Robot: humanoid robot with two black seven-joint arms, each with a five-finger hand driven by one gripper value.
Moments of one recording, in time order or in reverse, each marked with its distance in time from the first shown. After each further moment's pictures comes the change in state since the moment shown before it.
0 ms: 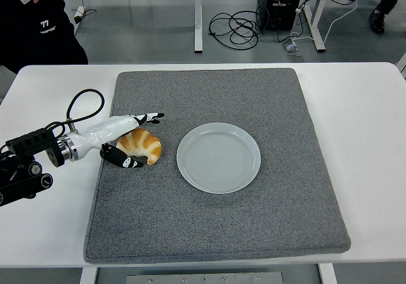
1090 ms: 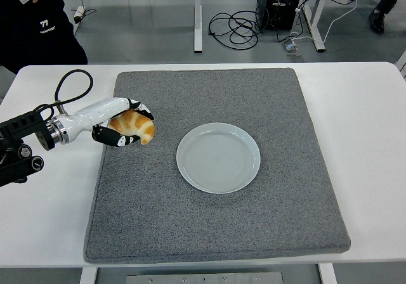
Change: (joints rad) left arm -0.055 0.044 -0.020 0.025 -0.046 -0.060 -0.029; right arm -0.005 0.000 -0.002 0.000 0.000 0.000 0.000
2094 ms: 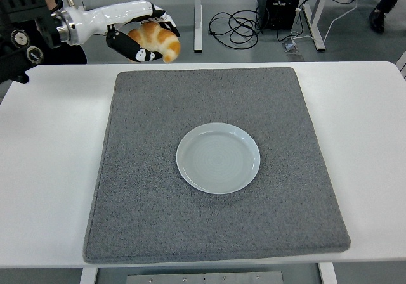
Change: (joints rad) left arm -0.451 -0.114 0.007 0.062 -0.114 -0.302 0.111; right arm -0.001 0.000 0.000 0.000 0.000 0.000 0.000
